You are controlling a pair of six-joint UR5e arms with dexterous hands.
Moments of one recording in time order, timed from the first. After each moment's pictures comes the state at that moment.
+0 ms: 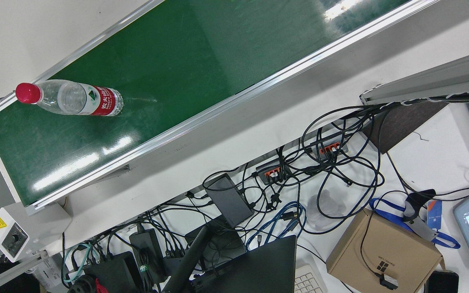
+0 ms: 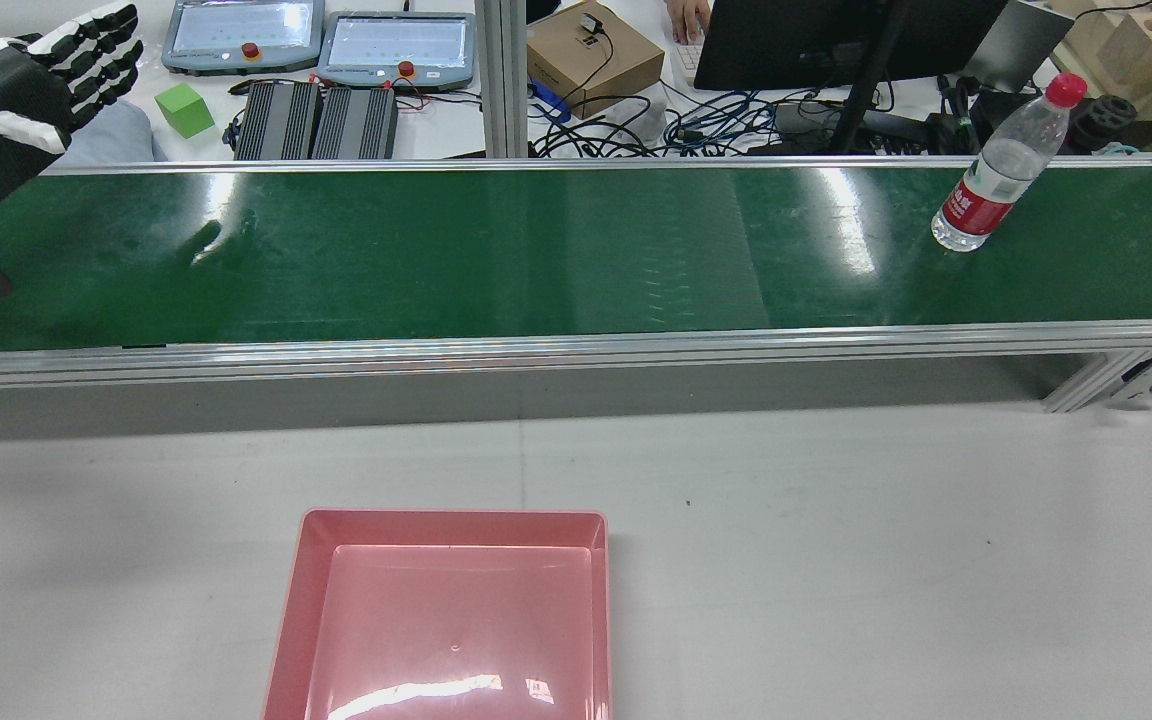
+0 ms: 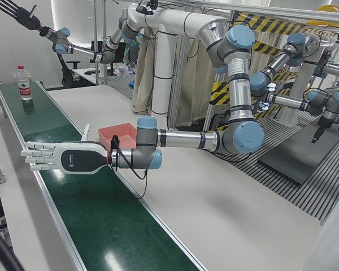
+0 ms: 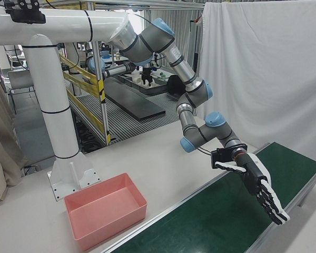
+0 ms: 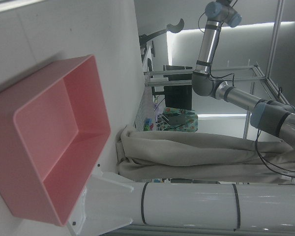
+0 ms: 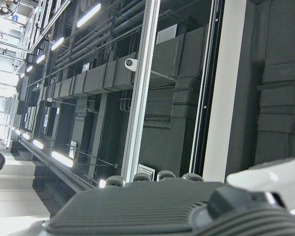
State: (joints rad) left arm -1.13 -1.94 -1.63 0.02 1.53 0.27; right arm 1.97 -1.50 1.48 -2.61 -1.55 -0.04
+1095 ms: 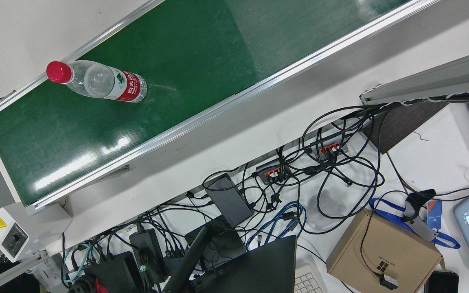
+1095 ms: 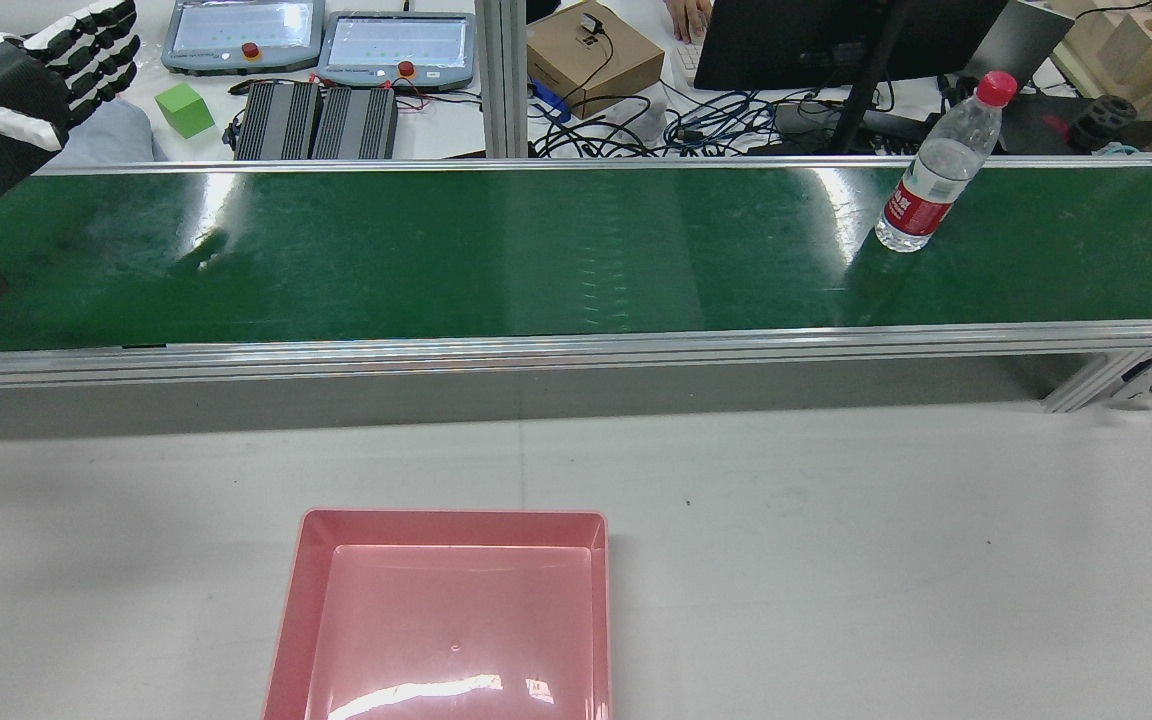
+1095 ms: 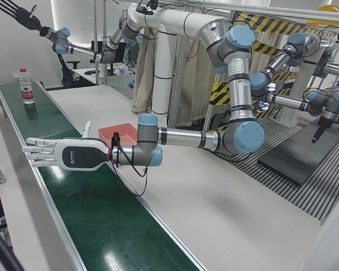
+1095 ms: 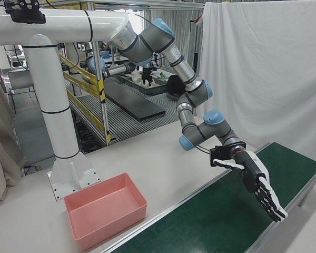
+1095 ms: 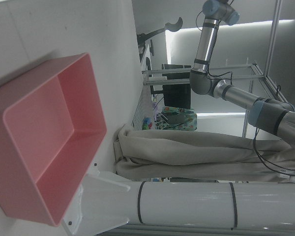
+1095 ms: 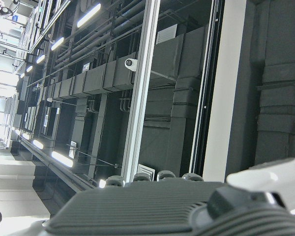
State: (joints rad) left arm -1.13 -1.93 -1.66 0.04 1.54 0.27; right arm 1.97 -1.50 1.48 -2.61 -1.55 -0.04
